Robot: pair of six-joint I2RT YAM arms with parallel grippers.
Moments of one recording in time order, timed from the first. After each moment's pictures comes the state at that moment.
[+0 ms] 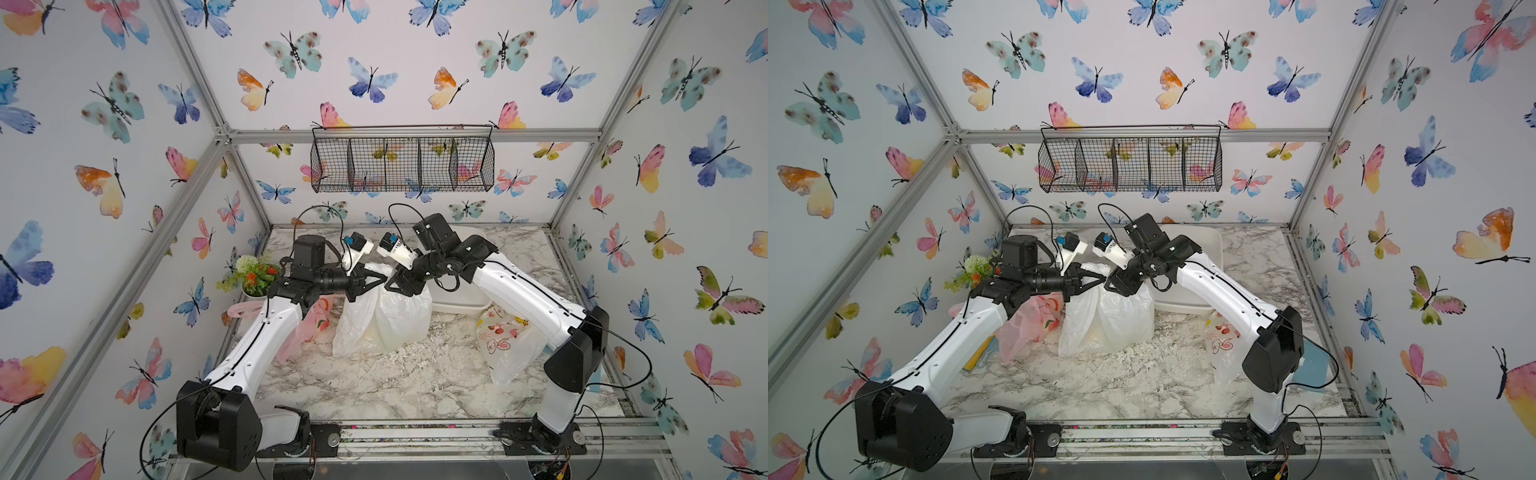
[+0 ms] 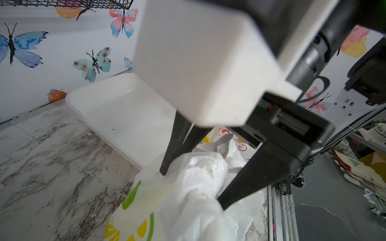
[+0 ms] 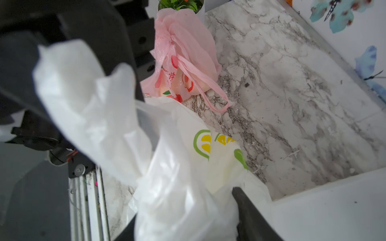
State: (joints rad) left arm -0.26 1.29 1.09 -0.34 0.98 0.15; right arm 0.80 1.82 1.84 -0.86 -0.39 -0.26
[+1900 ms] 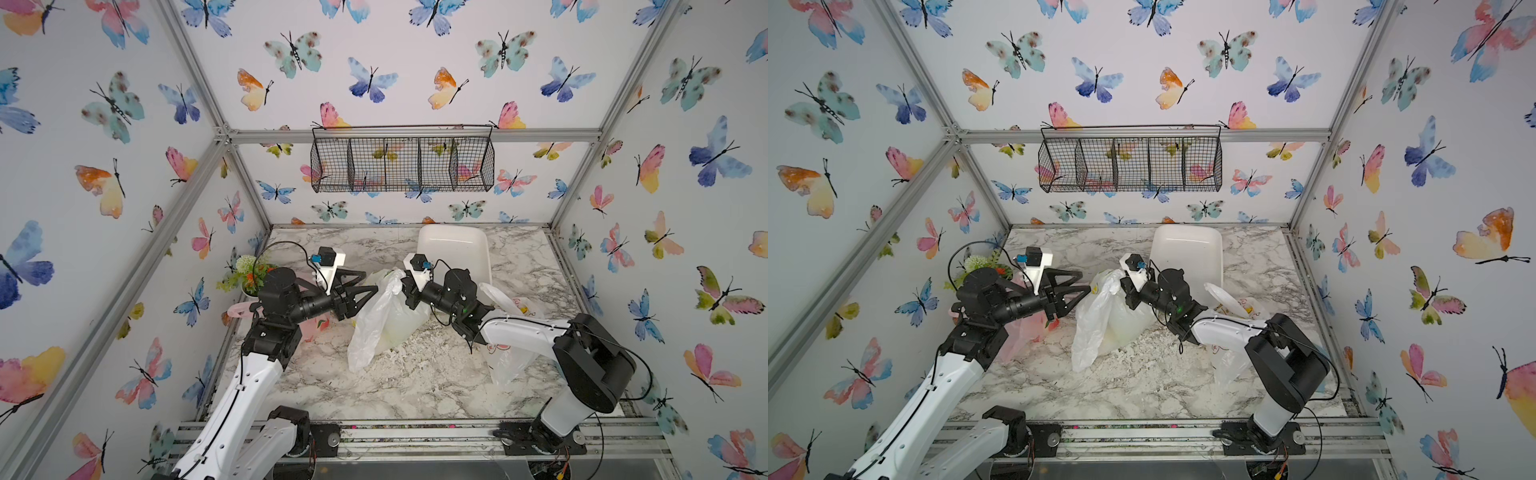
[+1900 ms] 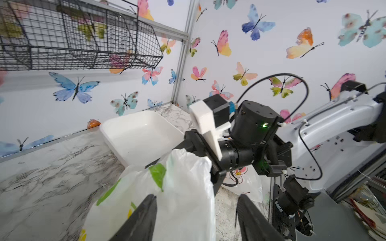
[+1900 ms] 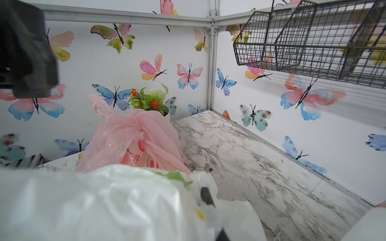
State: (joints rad) left arm -0.21 0.91 0.79 -0.01 0.84 -0.20; right arm 0.80 1.65 0.89 0.74 -0.26 0.00
